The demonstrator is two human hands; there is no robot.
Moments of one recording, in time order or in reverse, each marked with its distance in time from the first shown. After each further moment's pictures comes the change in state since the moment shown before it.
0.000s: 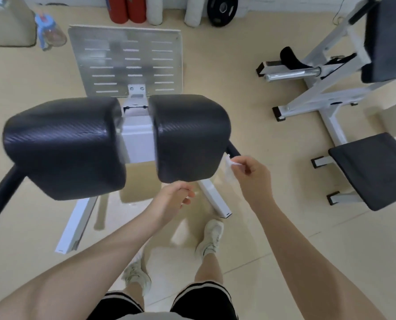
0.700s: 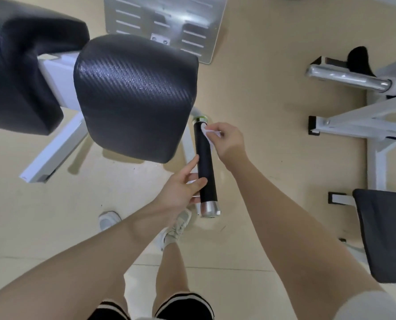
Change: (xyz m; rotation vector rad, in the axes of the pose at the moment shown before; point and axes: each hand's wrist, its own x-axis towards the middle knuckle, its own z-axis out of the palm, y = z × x) left_hand 0.120 -0.039 0.175 -0.327 0.237 -0.007; right_hand 0.178 0.118 0.003 -0.090 -0.526 -0.158
